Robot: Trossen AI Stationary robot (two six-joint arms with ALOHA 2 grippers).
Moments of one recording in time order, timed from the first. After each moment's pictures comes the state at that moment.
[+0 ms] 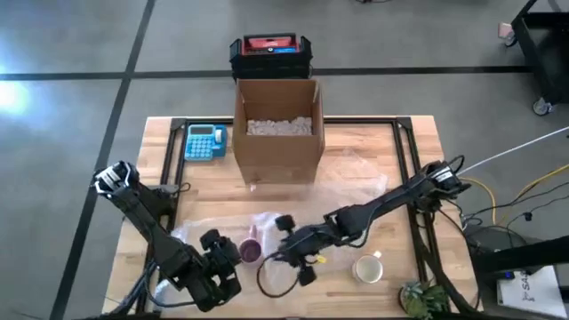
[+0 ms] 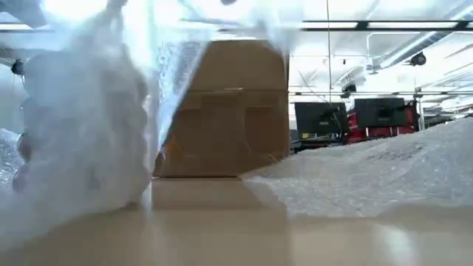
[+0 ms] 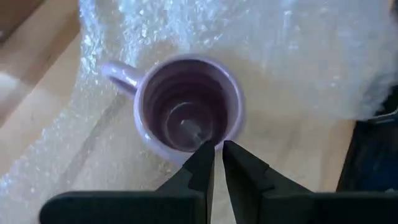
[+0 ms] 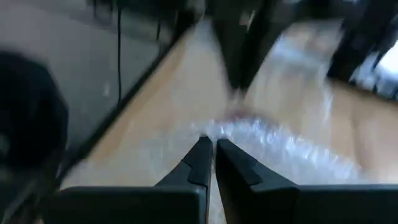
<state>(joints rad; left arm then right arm) -0.85 1.63 1.31 -0.94 -0.59 -1.30 0.37 1.94 1.45 -0.01 0.03 -0.09</state>
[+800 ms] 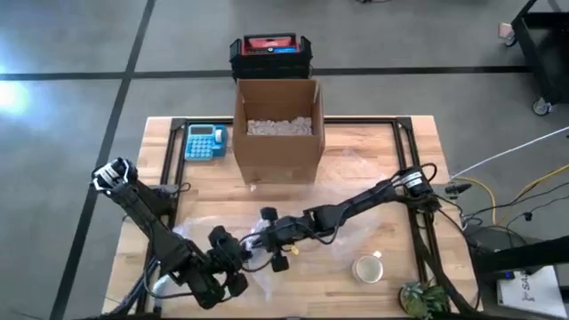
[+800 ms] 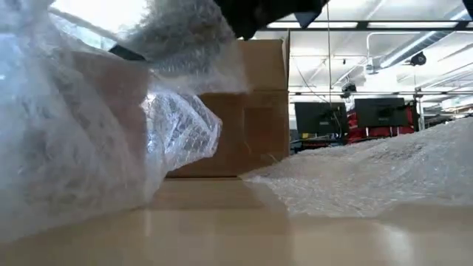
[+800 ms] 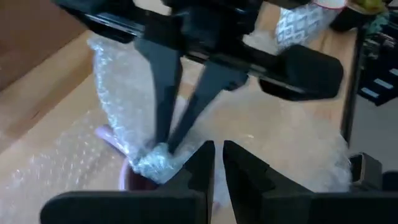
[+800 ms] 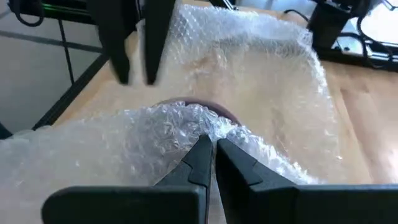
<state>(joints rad) -0.80 1.59 1.22 -0.72 -0.75 -1.26 0.28 2.16 1.45 0.17 0.02 0.00</state>
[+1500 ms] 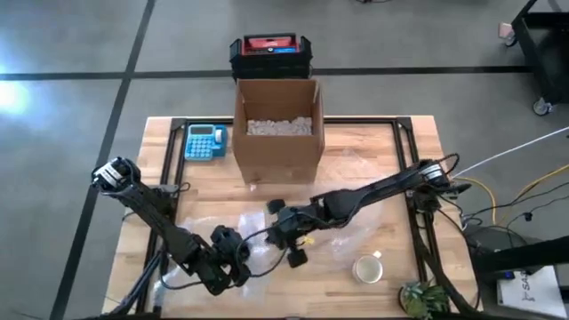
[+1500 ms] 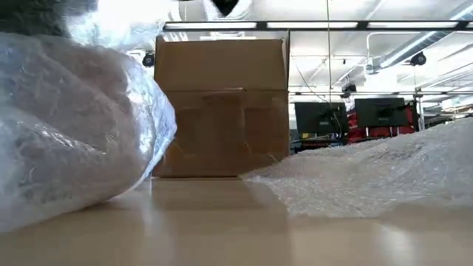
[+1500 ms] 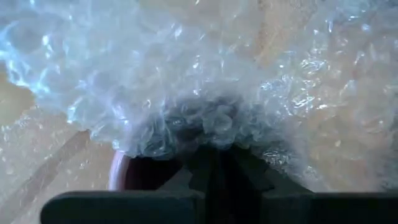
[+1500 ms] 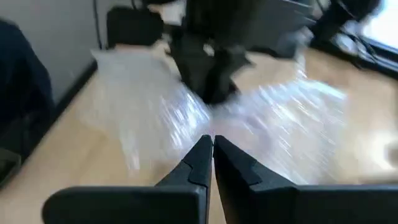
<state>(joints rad) -0.78 1.59 0.98 -0.48 -0.66 -1.33 0.27 1.95 1.69 -0.57 0.01 -0.16</state>
